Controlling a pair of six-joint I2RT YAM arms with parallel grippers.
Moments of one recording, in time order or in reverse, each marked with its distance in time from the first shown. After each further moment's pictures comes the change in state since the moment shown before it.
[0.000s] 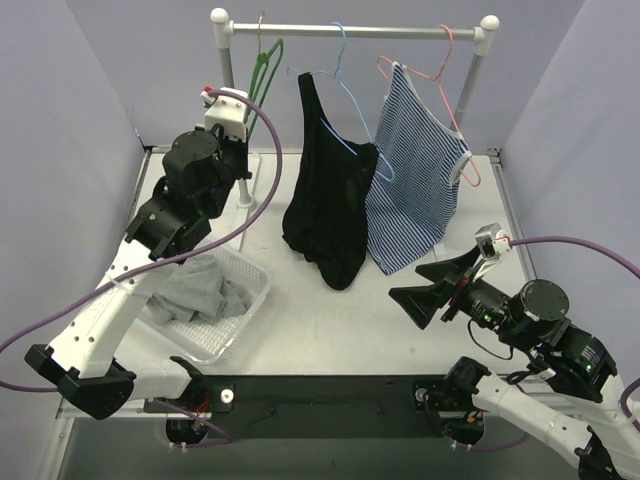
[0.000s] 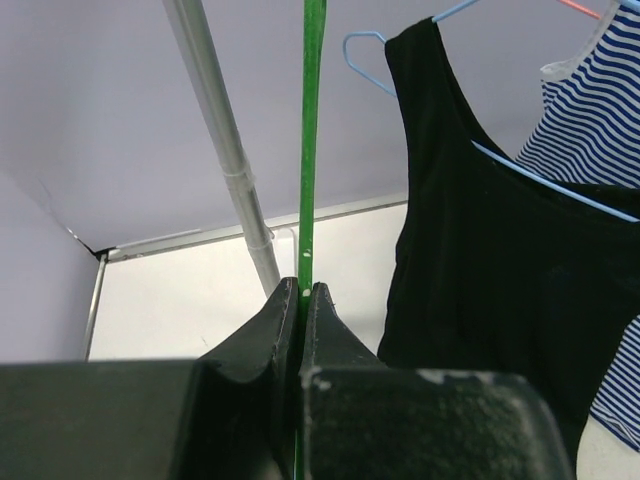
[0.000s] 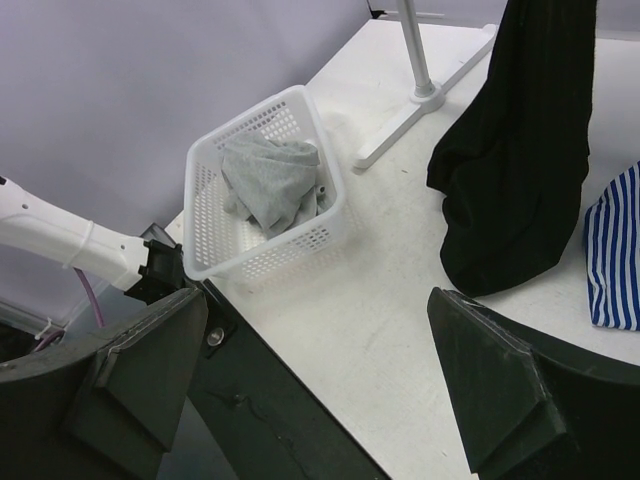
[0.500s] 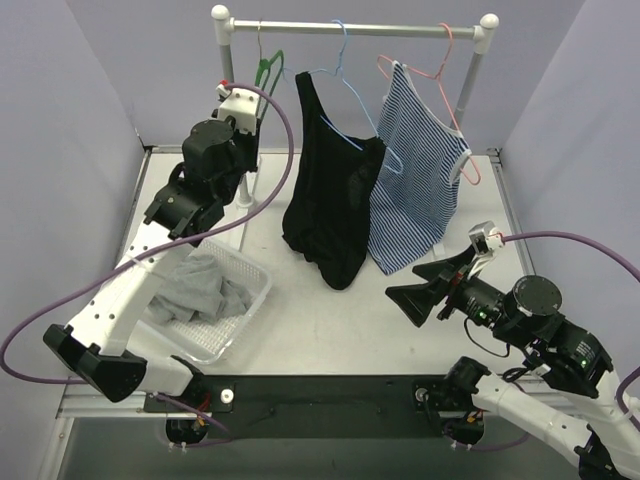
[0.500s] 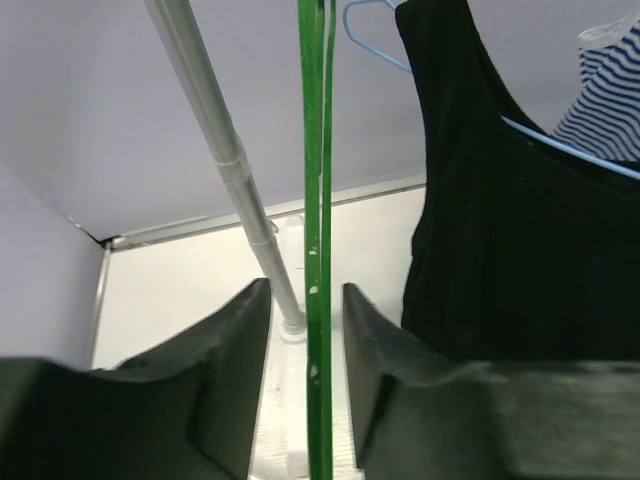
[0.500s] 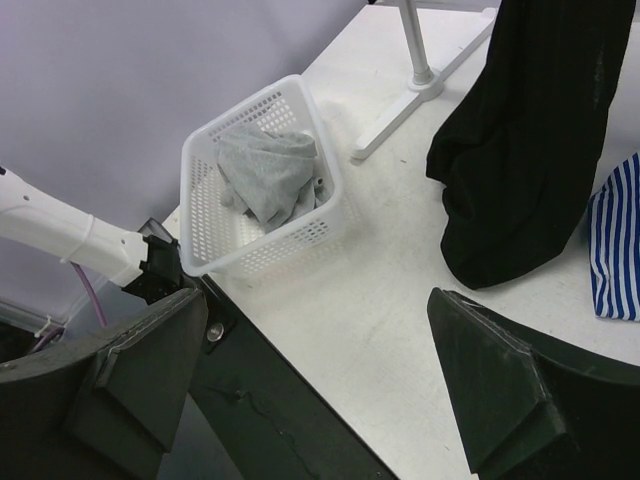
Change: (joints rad) left arm 0.051 0.108 0.026 0.022 0.011 0.012; right arm 0.000 0.022 0.000 -0.006 0.000 0.012
